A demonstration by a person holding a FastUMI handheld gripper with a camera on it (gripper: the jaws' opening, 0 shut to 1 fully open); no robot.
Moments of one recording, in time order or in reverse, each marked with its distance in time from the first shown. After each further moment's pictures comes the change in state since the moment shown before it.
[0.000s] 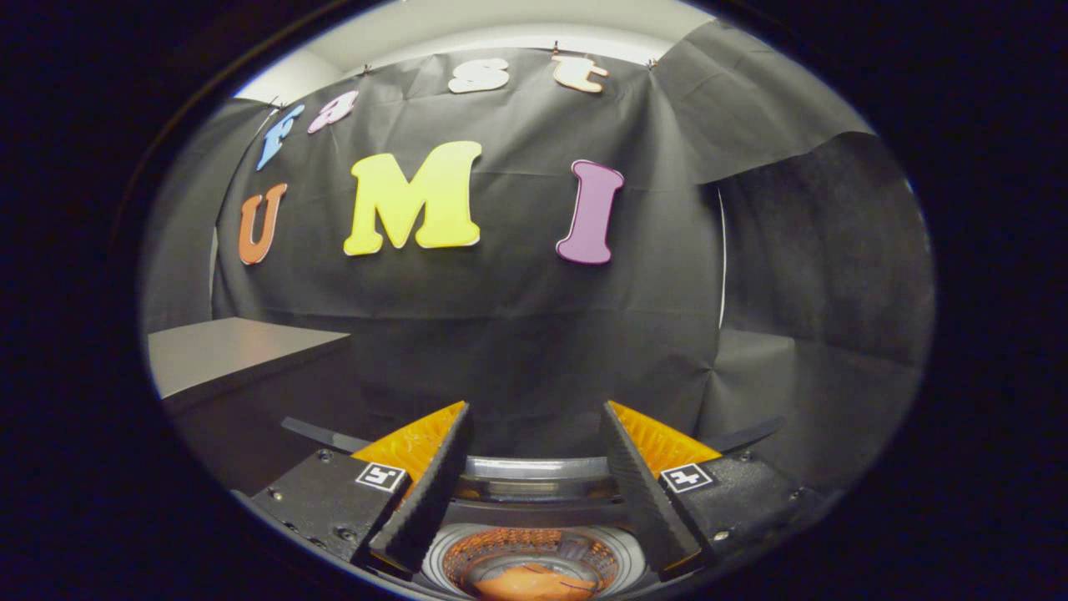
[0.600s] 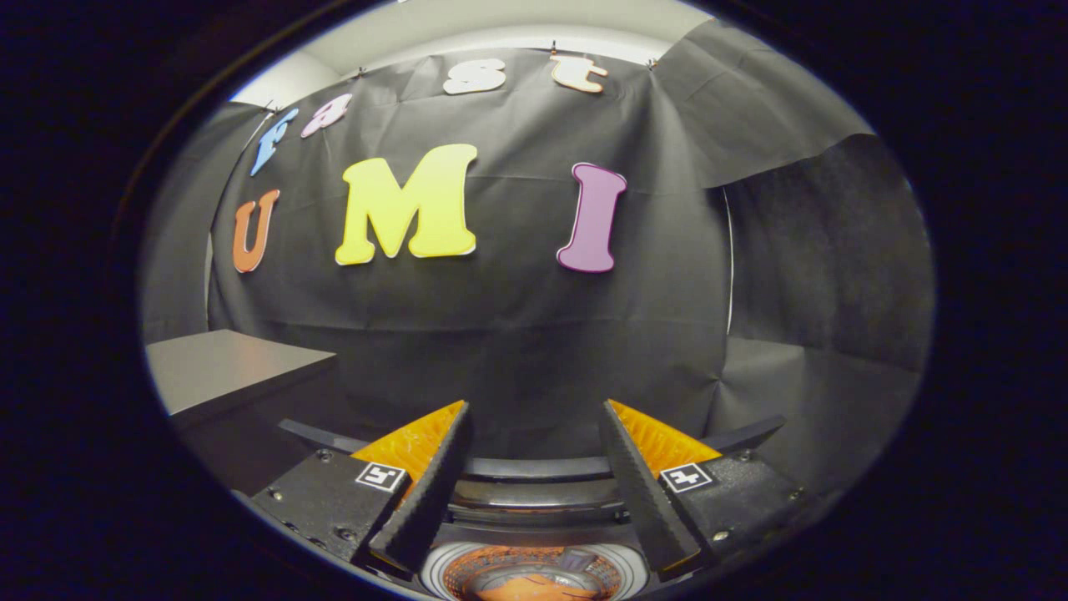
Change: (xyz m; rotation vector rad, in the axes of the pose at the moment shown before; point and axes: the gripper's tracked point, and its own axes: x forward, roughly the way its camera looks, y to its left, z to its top) arm 0.035 0.001 0.026 0.005 -0.041 0.004
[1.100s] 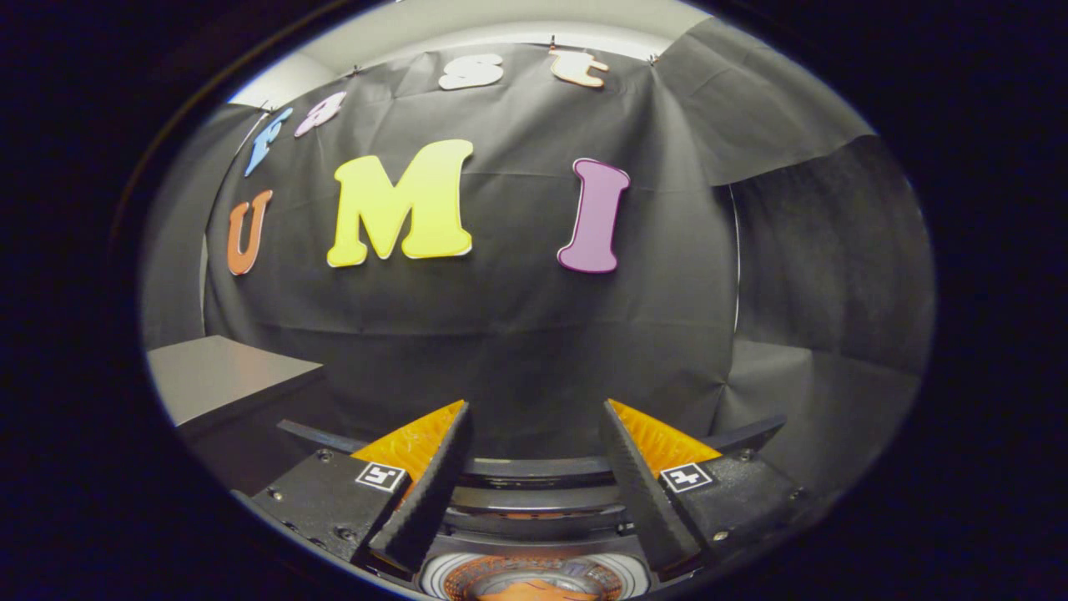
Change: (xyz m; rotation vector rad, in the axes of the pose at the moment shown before) arm 0.026 0.000 0.012 0.004 0.010 0.000
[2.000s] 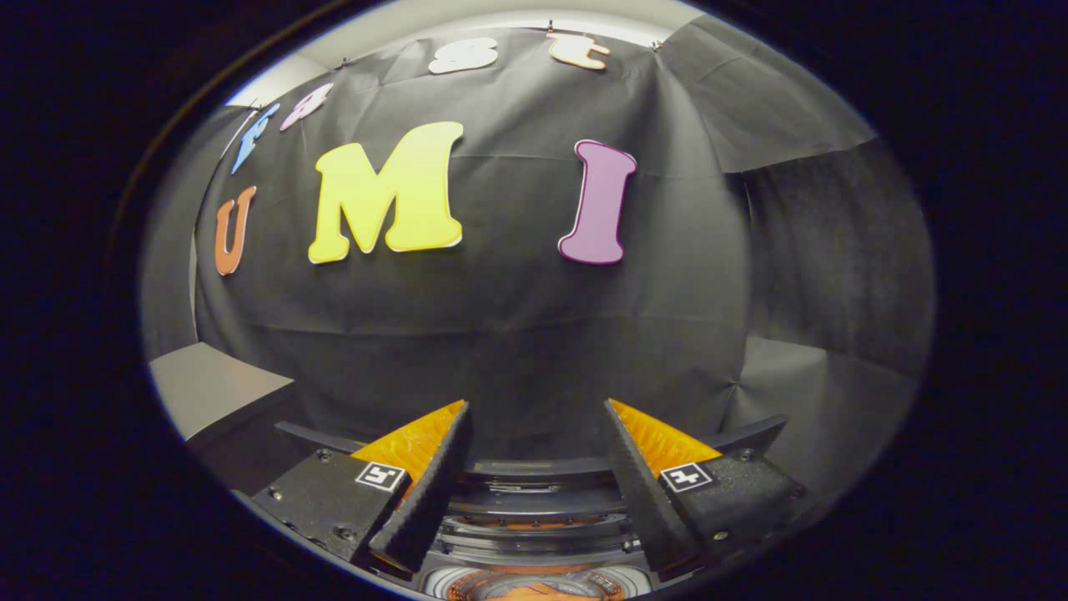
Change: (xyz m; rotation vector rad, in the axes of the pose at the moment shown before) arm 0.051 0.000 0.014 0.007 0.044 -0.001
